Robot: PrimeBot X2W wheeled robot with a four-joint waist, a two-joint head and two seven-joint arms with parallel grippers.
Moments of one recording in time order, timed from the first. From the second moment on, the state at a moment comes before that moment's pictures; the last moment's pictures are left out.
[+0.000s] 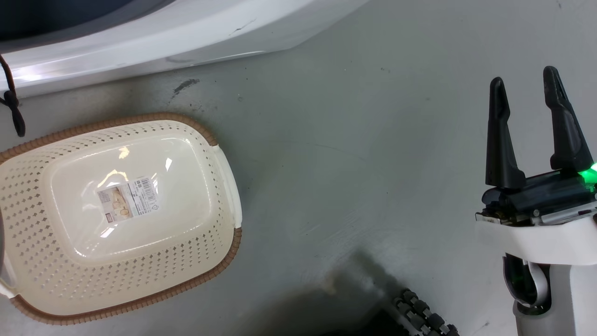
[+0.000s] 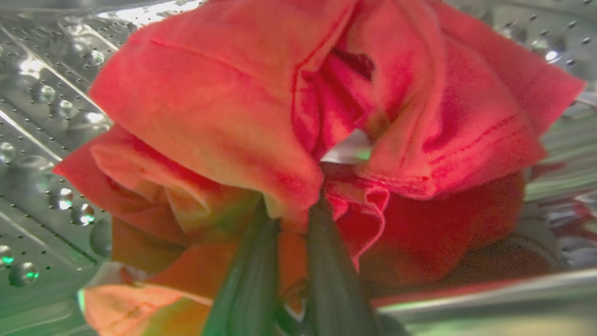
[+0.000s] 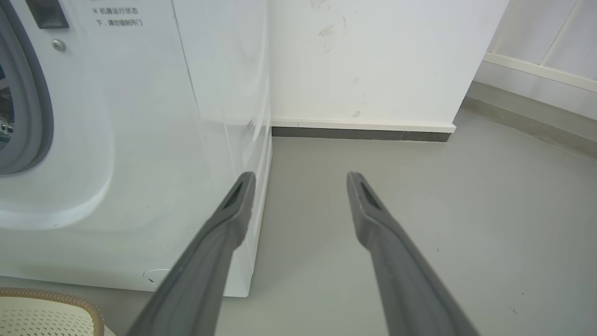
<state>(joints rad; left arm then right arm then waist) -1.63 0.38 -0.22 1.25 0.02 -0.13 0.33 -0.27 -0.05 0.05 -0.22 0.15 0.13 -0.26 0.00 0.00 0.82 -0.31</state>
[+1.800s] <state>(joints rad) -0.55 0.24 -0.23 0.49 -0.15 -0.06 -0.26 0.00 -0.05 0.01 -0.11 0.01 0.13 -0.26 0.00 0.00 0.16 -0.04</state>
